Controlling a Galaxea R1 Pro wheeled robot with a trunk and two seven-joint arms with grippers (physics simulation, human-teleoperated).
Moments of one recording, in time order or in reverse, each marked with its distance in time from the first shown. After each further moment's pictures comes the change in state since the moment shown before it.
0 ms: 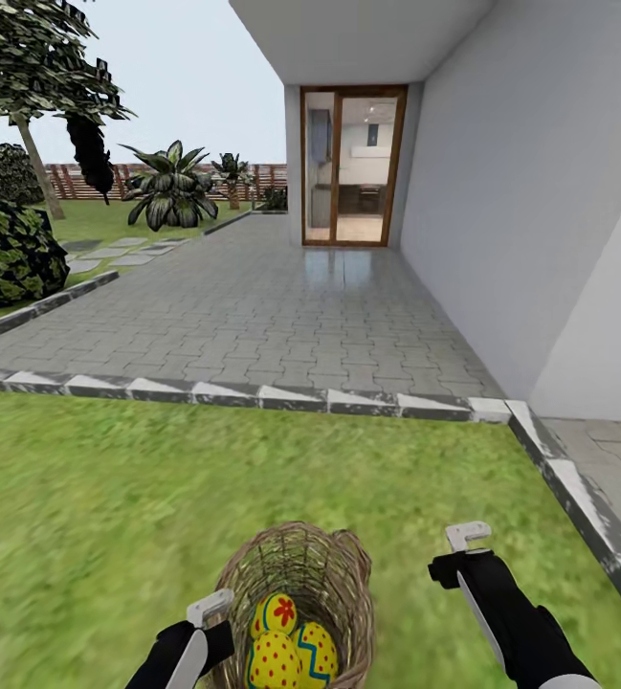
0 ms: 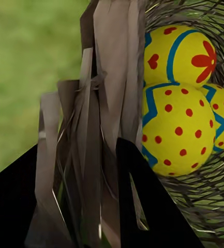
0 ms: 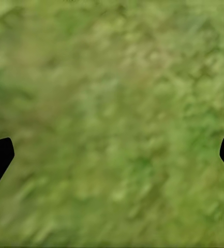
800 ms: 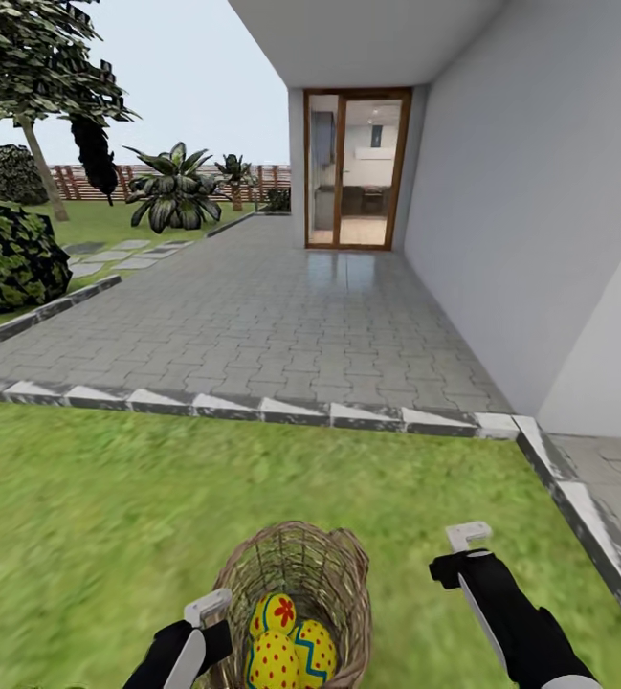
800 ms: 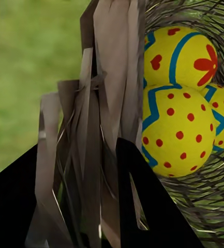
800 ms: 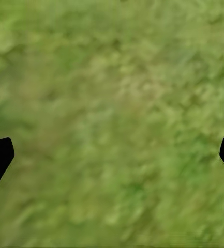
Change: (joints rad) left arm 0.000 0.005 0.004 -0.002 0.007 -0.002 0.001; right arm 0.000 -0.006 0.003 0.017 0.000 -0.038 -0.001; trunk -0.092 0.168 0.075
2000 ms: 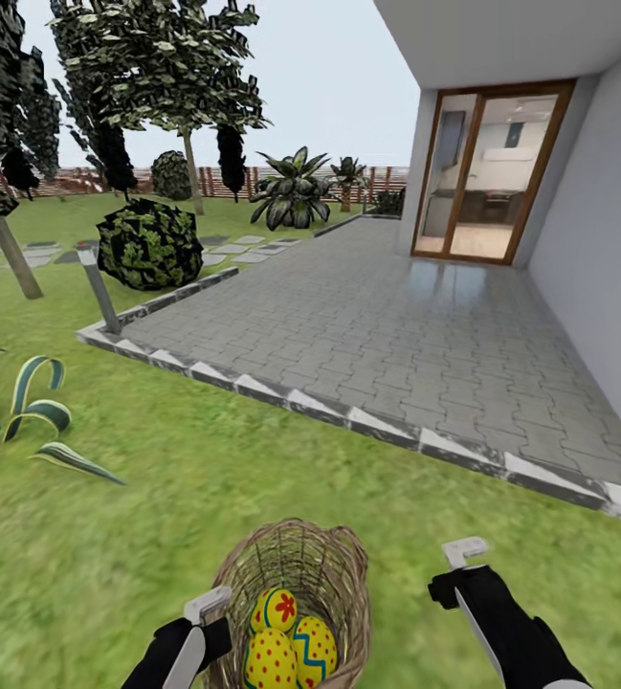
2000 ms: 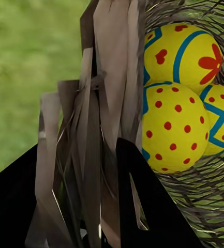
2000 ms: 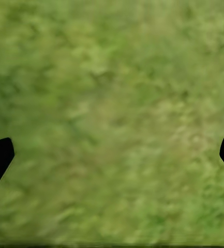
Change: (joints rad) left arm -0.001 0.000 0.000 -0.009 -0.005 0.003 0.004; right arm 0.000 0.004 0.029 0.086 -0.002 -0.002 -0.002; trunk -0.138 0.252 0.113
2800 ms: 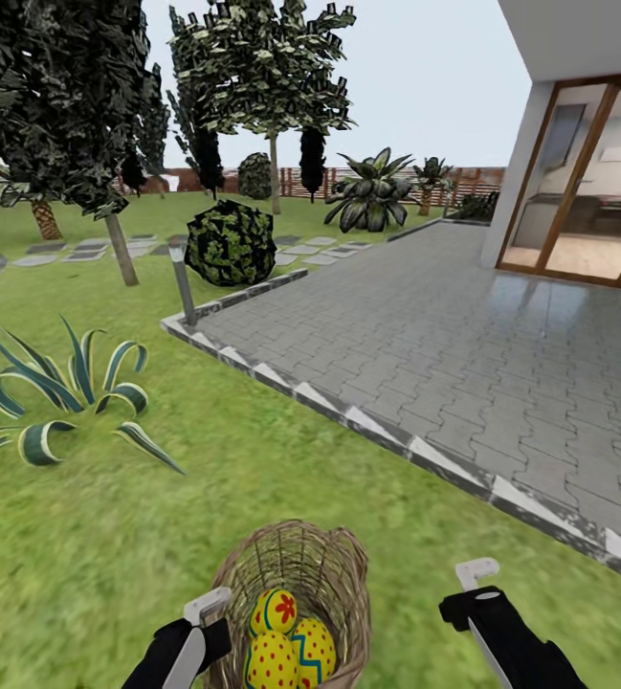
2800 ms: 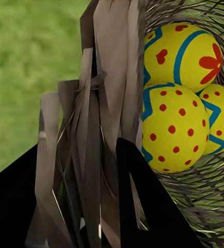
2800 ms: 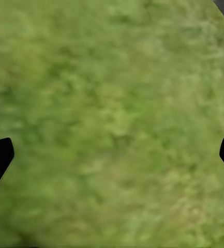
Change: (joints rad) left arm 0.000 0.001 0.000 0.004 -0.001 0.000 0.000; right arm 0.000 -0.027 -0.002 0.176 -0.008 -0.200 -0.019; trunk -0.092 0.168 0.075
